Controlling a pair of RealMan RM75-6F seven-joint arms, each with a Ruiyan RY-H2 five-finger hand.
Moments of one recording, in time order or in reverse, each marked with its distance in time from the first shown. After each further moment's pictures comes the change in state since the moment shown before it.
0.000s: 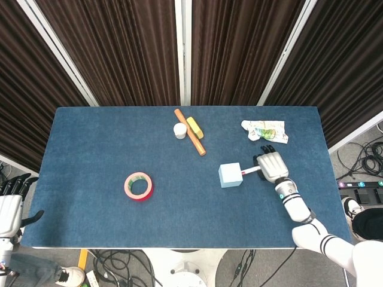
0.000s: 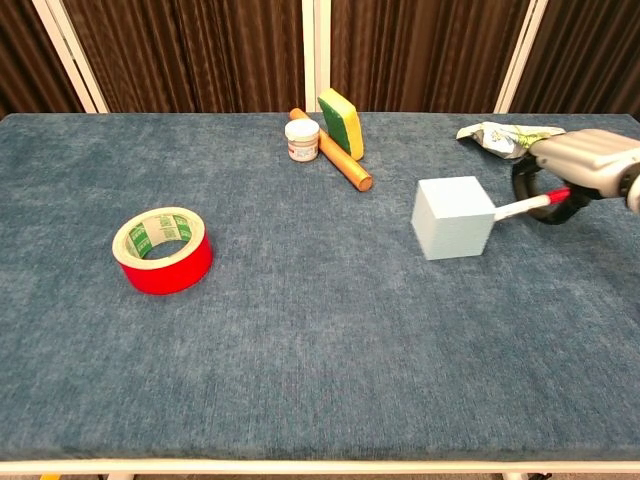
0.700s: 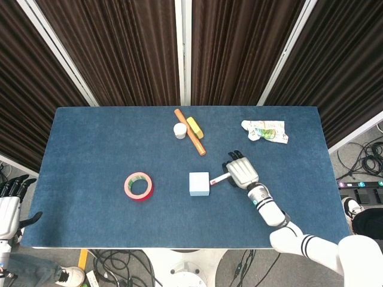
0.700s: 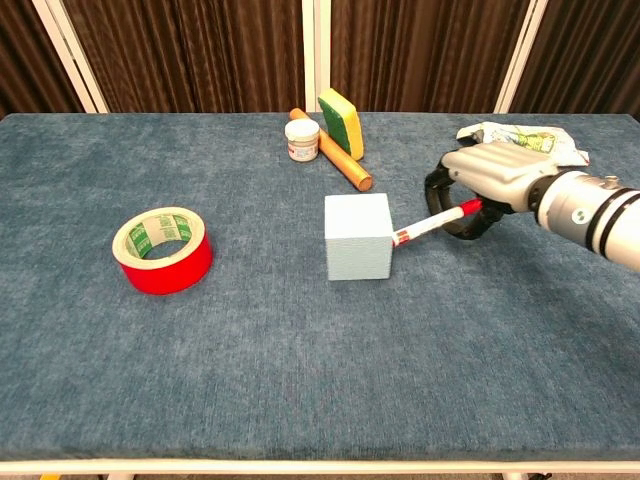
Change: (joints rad) left arm 0.012 0.000 0.005 0.008 0.008 0.013 -0.017; right arm 0.063 -0.072 0.022 -0.163 0.031 0.012 -0.113
